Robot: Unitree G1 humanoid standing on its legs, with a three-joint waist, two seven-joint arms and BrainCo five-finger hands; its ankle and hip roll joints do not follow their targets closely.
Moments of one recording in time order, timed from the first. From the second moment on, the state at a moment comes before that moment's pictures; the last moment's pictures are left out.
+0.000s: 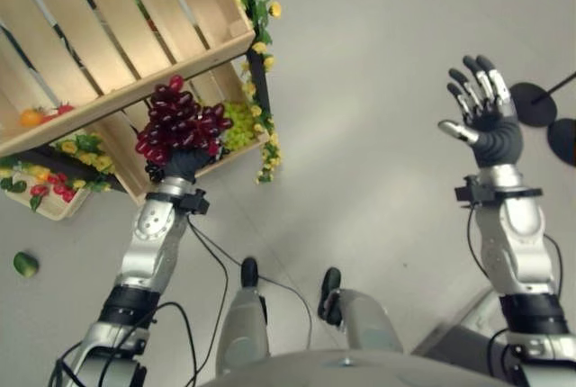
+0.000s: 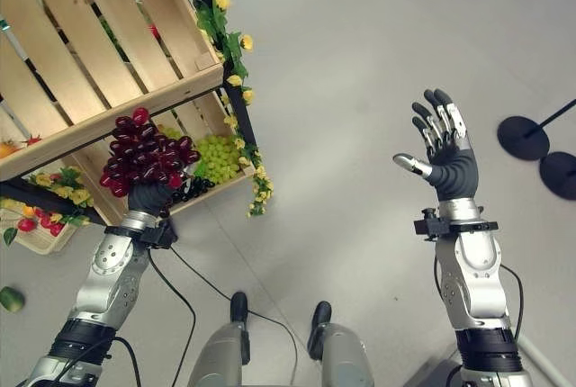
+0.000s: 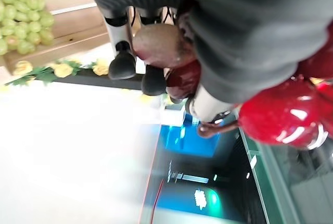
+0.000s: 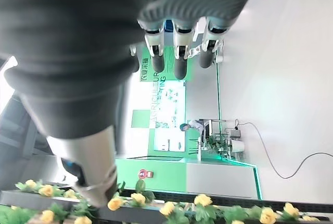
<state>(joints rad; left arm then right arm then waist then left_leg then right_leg) -0.19 0.48 -0.10 0.17 -0.48 -0.27 -0.08 -0.11 -0.46 -0.12 -0.12 0.49 -0.31 0.08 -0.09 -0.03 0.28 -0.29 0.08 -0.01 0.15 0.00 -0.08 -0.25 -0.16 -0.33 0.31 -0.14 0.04</state>
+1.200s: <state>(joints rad) -0.61 0.73 -0.03 0.78 -0.33 -0.28 0.31 -0.24 -0.45 0.06 -0.17 0.49 -0.35 0.01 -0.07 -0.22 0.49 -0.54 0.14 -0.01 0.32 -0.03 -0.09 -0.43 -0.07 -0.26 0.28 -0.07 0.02</state>
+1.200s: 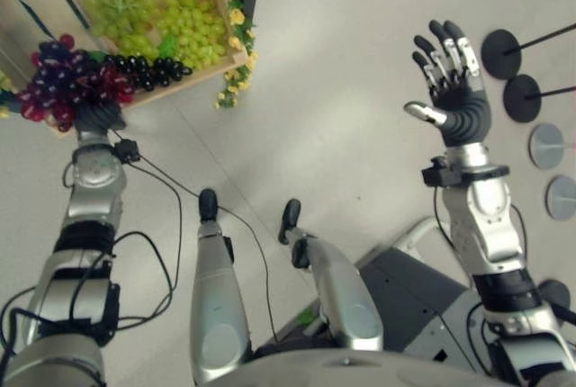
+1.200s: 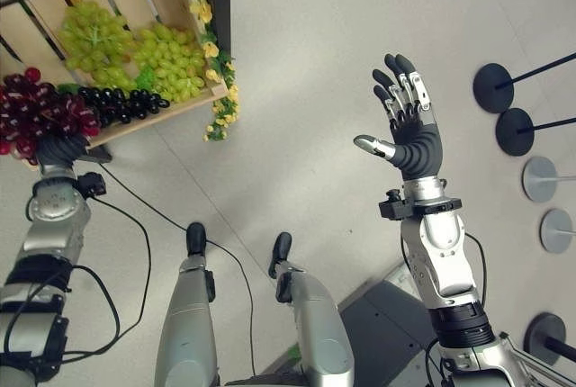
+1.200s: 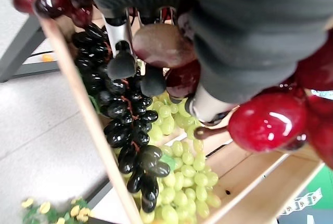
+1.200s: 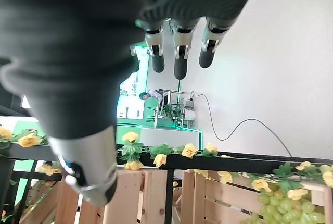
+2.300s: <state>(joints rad) -1.10 0.98 -0.30 1.01 -0.32 -0.22 0.35 -0.23 -0.54 0.12 -0.20 0.56 -0.38 0.06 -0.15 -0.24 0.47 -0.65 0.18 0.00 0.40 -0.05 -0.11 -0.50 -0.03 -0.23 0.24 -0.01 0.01</state>
